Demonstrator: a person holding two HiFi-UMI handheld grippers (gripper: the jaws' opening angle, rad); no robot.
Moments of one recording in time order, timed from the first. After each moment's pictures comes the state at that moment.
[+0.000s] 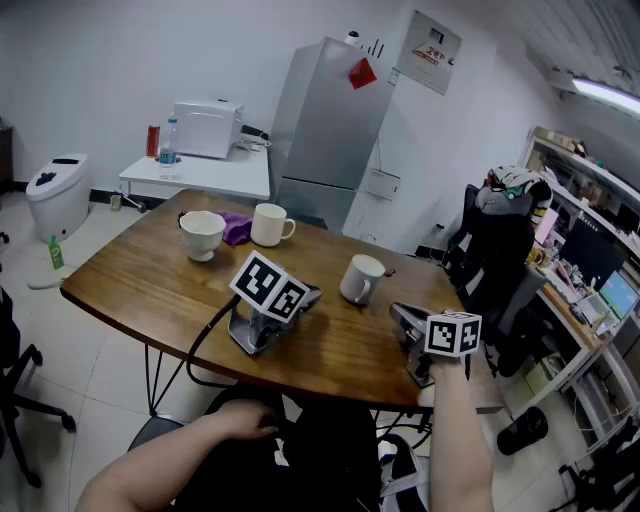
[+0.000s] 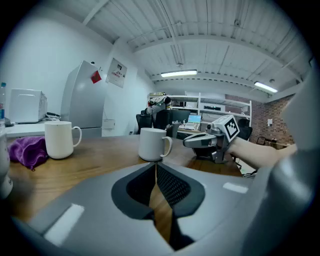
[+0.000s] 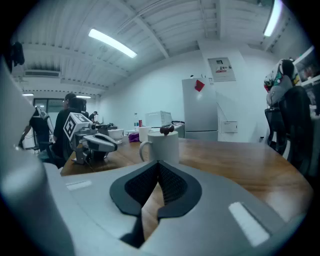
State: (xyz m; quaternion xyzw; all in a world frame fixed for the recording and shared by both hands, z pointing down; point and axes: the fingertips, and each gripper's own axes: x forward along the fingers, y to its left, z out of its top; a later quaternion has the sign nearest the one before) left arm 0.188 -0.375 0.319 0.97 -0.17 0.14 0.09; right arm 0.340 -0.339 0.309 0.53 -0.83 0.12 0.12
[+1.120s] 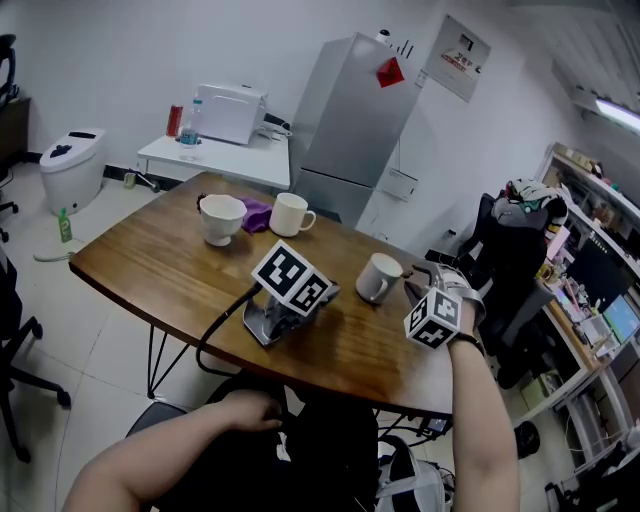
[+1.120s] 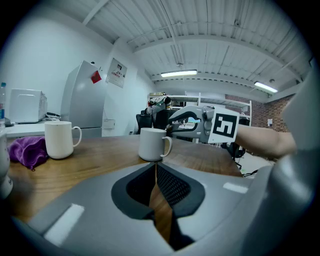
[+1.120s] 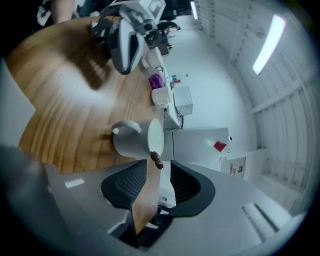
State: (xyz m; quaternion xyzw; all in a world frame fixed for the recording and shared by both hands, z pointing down) left arm 0.190 -0.377 0.316 0.97 -0.17 0.15 0.08; right arm 0.335 -0.390 0.274 0.46 -0.54 -0.35 0.61
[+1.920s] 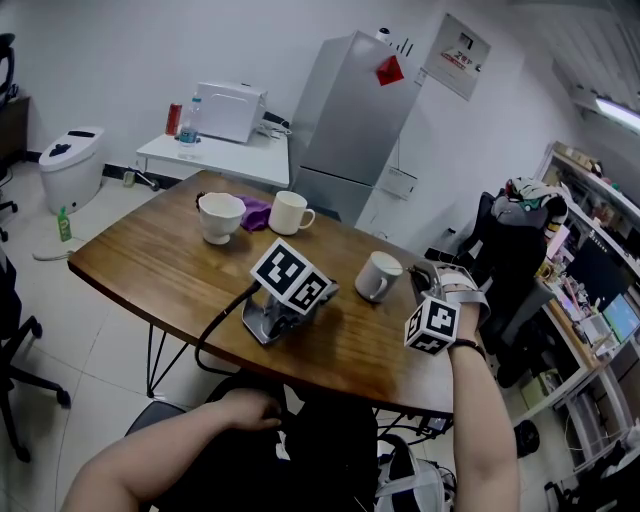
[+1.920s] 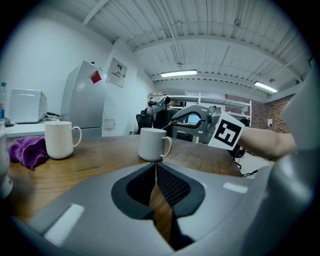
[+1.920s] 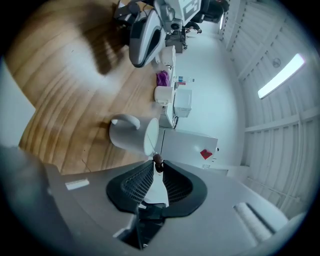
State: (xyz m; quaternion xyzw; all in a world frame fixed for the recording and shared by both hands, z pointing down) left arm 0.188 -0.377 0.316 0.97 -0.17 0.15 0.08; right arm 0.333 -0.383 0.259 0.45 -0.45 -0.44 0.64
